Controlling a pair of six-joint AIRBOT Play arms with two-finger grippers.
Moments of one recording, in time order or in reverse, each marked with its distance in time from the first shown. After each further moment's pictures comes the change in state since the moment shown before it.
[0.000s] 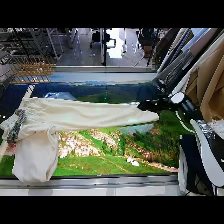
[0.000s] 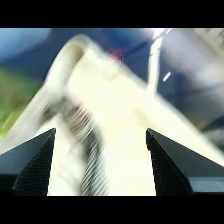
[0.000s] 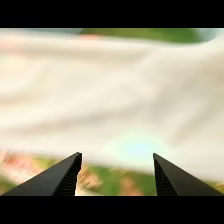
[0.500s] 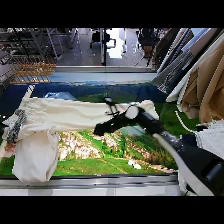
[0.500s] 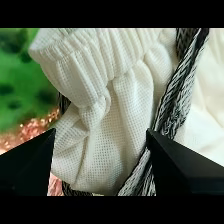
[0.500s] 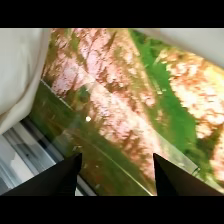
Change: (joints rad) left arm -0.011 -0.066 -0.002 0.301 -0.202 -0.156; right arm 0.554 -0.030 -0.027 0.129 0.032 0.087
